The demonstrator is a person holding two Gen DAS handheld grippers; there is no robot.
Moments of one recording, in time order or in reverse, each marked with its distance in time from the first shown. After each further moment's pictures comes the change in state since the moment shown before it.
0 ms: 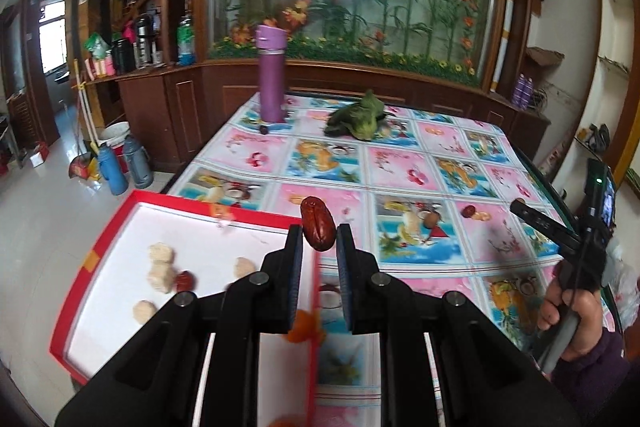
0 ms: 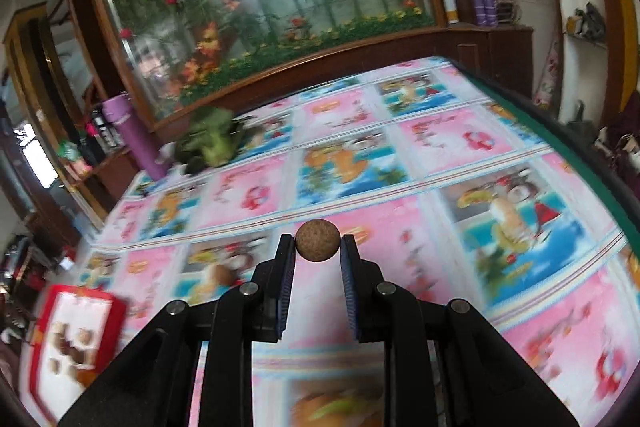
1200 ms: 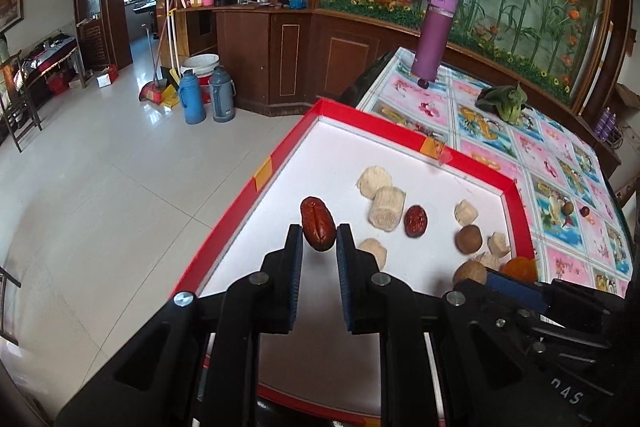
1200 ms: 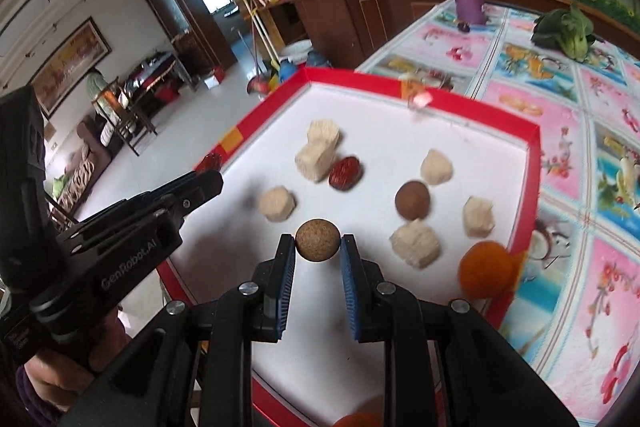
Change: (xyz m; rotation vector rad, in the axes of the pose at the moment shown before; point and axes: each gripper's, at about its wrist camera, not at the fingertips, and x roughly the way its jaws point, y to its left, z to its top) left arm 0.009 0.168 -0.066 -0.215 0.133 0.218; right arm 0.002 0.285 -0.149 -0.478 0.449 0.531
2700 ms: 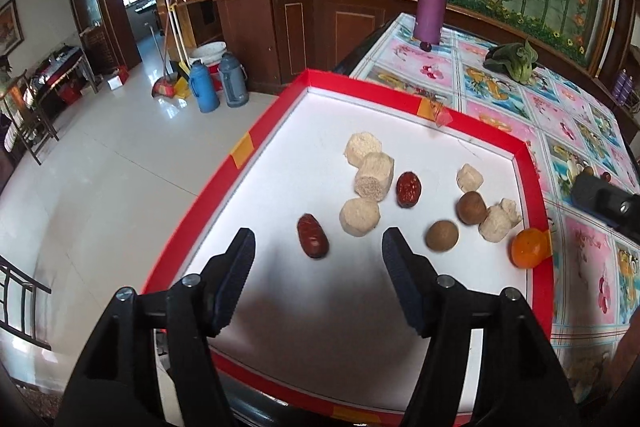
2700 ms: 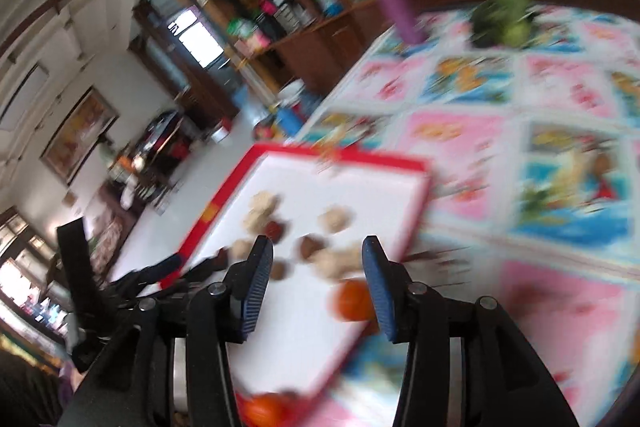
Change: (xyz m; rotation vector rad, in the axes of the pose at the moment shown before) left arm 0.003 -0.033 -0.002 0.081 0.076 0.106; right arm -0.085 -0.103 0.008 0.192 -0.152 0.074
